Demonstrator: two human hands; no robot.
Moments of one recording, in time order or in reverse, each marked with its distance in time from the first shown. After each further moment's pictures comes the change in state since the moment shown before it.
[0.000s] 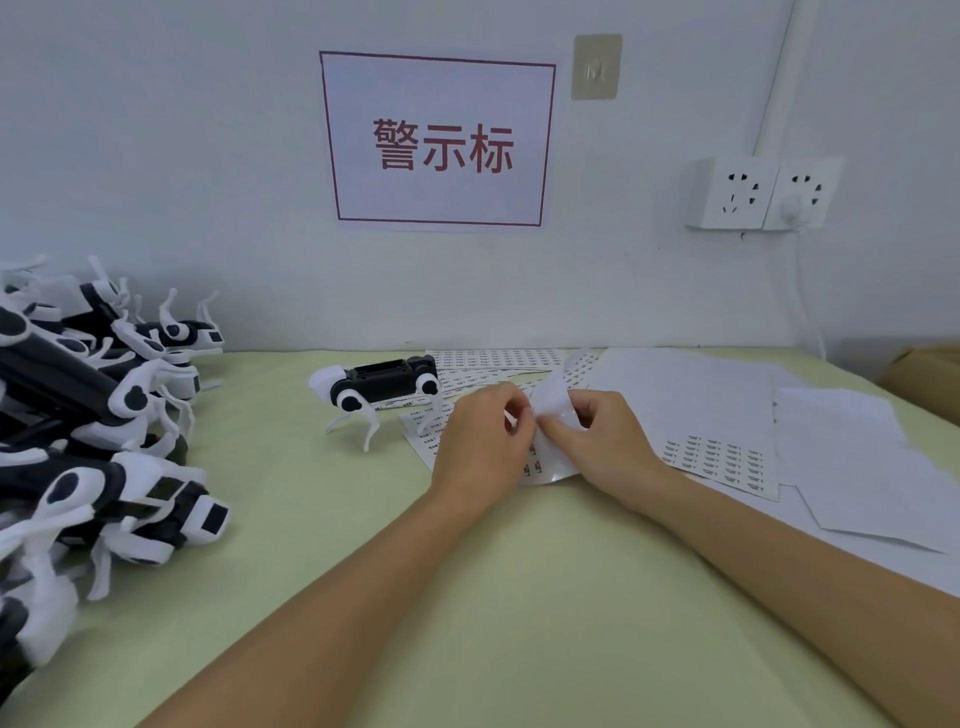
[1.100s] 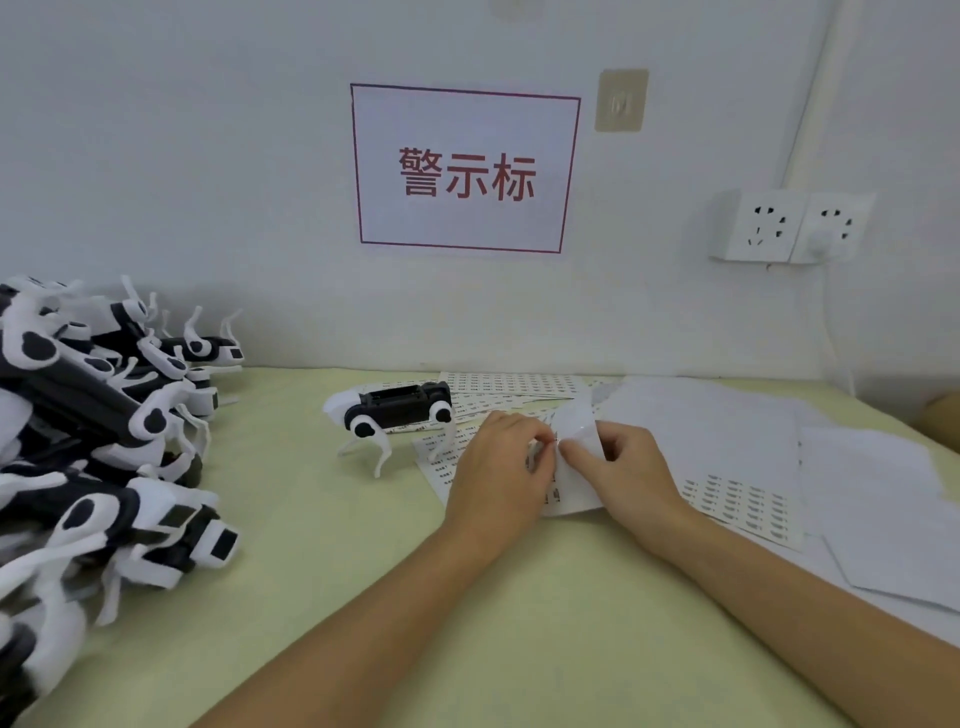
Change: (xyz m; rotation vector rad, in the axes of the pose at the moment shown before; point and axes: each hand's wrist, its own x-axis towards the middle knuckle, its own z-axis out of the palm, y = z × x) left_hand -0.003 0.001 0.002 0.067 0.042 0.180; right_hand -0.001 -0.001 -0.005 0.109 0.045 0.069
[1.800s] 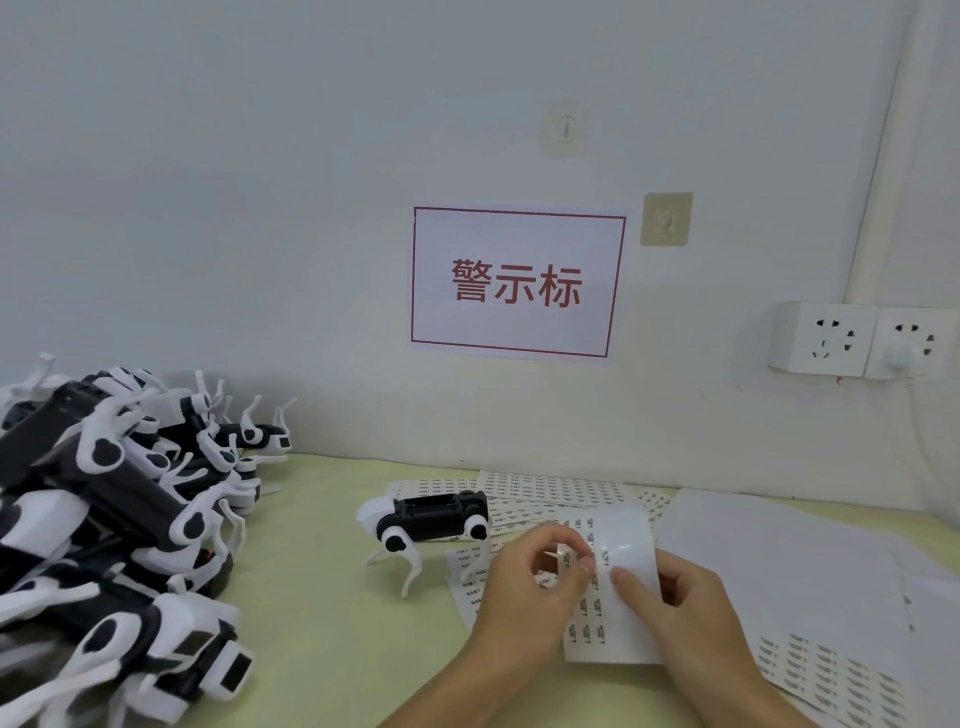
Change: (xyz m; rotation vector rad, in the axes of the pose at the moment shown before) left_hand 0.008 -0.005 -0.007 -0.517 -0.050 -0.334; right_hand 0.000 -0.007 -0.001 0.138 -0.017 0.079
